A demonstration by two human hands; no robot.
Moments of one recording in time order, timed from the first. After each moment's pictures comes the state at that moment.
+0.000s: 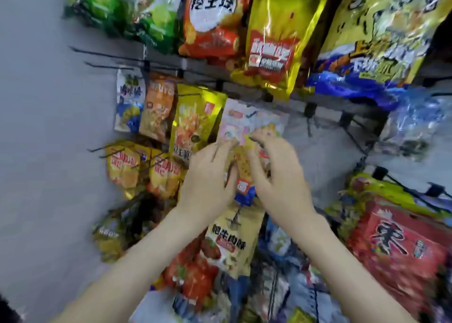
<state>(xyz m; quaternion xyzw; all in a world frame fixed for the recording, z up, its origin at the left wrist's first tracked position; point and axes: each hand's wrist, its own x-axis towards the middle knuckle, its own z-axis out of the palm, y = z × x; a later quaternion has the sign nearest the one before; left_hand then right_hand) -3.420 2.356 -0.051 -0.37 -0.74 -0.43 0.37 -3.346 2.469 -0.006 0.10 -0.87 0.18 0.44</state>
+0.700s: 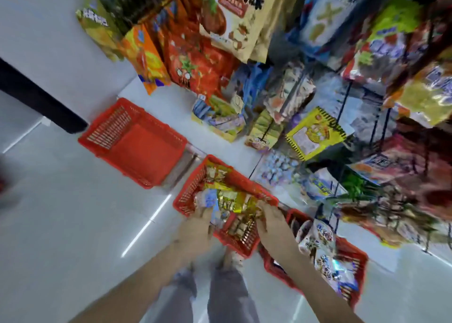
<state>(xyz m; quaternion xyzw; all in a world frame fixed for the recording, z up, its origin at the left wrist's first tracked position) -3.125 2.331 -0.521 -0.19 -0.90 -0.14 -0.35 -3.061 2.527 -0.483 -0.20 -0.92 0.29 -0.19</state>
